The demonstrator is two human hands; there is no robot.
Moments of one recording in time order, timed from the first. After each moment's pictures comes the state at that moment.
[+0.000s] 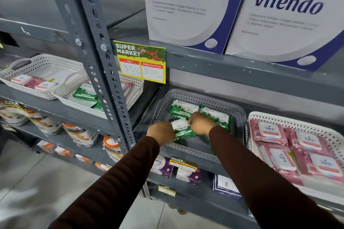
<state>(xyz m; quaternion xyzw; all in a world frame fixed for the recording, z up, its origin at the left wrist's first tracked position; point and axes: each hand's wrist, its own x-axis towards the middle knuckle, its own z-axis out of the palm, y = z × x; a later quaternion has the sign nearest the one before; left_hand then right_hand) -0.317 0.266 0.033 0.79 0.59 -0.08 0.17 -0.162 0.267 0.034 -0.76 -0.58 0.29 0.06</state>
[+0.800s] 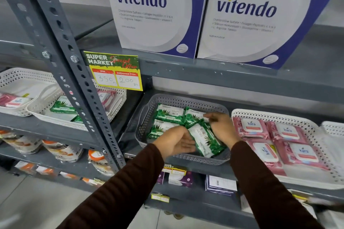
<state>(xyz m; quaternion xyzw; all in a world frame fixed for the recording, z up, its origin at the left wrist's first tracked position) -0.255 0.230 0.057 0.36 0.49 0.13 0.78 -0.078 0.203 0.040 -0.77 -0.45 0.25 0.37</state>
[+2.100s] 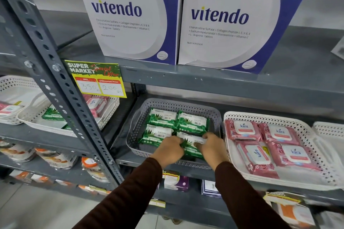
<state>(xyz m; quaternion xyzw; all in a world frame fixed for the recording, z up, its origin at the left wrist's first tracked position) -0.241 0.234 0.018 0.77 0.48 0.04 0.41 -0.094 0.169 0.004 -0.84 -0.43 0.20 0.27</state>
